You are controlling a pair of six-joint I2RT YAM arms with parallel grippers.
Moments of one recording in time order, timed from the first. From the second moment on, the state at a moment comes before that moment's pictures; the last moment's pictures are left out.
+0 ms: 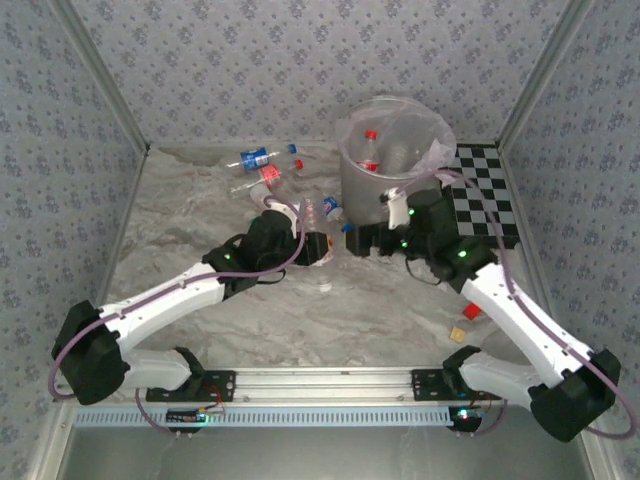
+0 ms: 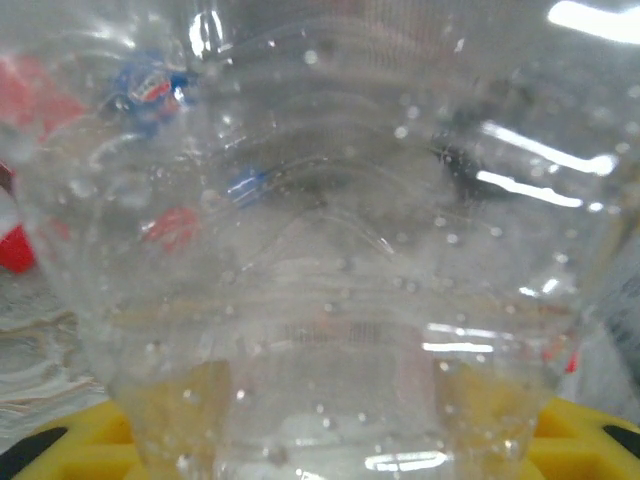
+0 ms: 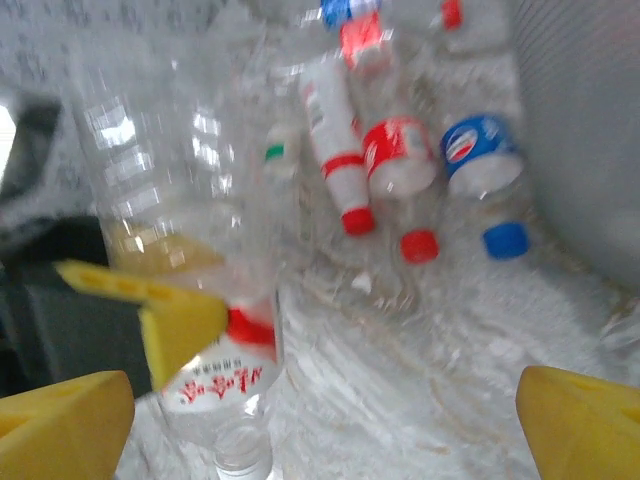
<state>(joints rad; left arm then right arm) -0.84 1.27 0.93 -0.22 -0.01 -0.66 0.52 1.07 1.04 -0.53 -0.28 0.34</state>
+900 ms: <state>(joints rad) -0.82 1.30 0.91 -0.15 0.34 -0.33 0.49 1.34 1.21 -0.42 -0.60 0.44</state>
